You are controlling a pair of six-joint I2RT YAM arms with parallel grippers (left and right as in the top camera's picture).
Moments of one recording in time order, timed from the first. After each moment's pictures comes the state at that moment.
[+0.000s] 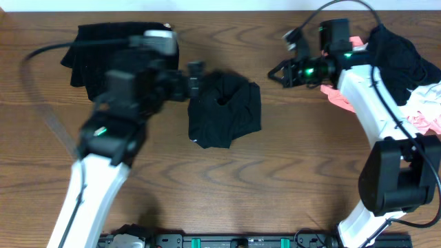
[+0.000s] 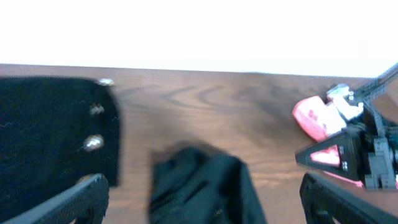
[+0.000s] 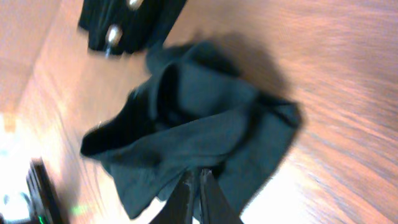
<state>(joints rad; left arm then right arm) -0.24 1.18 1.23 -0.53 0.12 -0.26 0.16 1.87 1.49 -0.70 -0.73 -0.07</state>
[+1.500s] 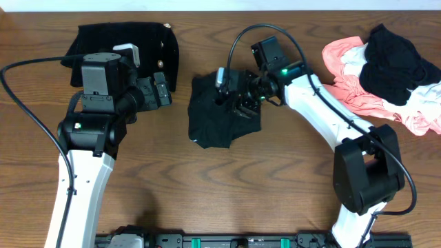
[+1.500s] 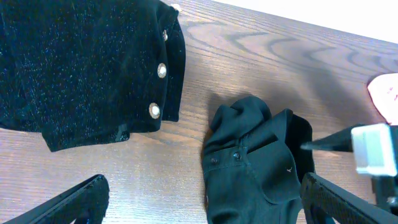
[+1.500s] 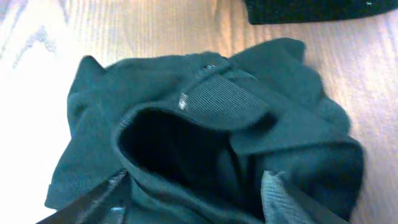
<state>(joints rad) -0.08 1.23 1.23 -0.76 0.12 -0.25 0.45 1.96 1.49 -0.65 -0.58 -0.82</state>
